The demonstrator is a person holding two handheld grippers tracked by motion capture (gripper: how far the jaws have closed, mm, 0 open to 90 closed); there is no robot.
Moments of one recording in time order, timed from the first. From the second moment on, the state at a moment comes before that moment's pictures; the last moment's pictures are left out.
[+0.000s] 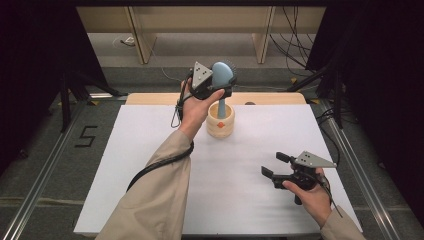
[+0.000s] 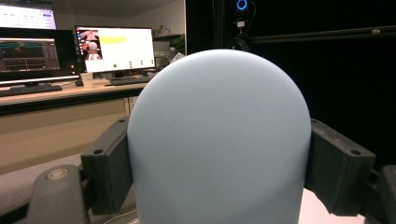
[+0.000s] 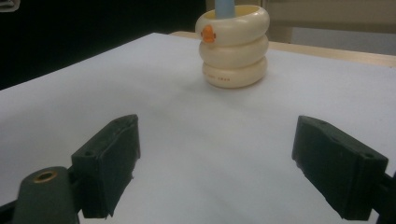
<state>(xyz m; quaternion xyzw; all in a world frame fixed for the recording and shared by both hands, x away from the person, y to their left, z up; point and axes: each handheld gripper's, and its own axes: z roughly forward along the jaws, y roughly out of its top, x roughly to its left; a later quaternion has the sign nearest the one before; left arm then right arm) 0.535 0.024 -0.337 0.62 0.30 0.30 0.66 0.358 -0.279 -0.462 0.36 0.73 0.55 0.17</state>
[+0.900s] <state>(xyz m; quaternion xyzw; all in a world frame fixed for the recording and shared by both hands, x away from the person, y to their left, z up) 0.537 0.024 -0.346 0.62 0.31 0.30 0.65 0.358 -0.279 -0.462 0.36 0.74 0.55 0.17</state>
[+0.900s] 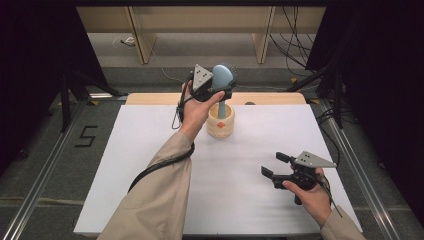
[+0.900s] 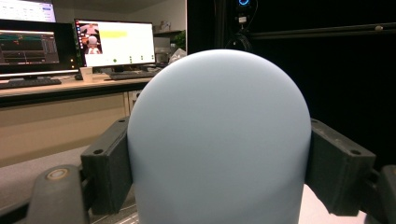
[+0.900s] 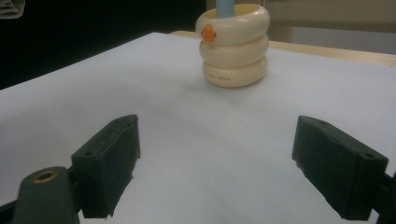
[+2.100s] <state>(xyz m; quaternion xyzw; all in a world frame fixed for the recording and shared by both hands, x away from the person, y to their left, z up) 0.539 0.025 -0.362 0.62 0.33 0.29 0.65 0.358 -0.279 -0.463 0.36 0.74 0.55 0.17</state>
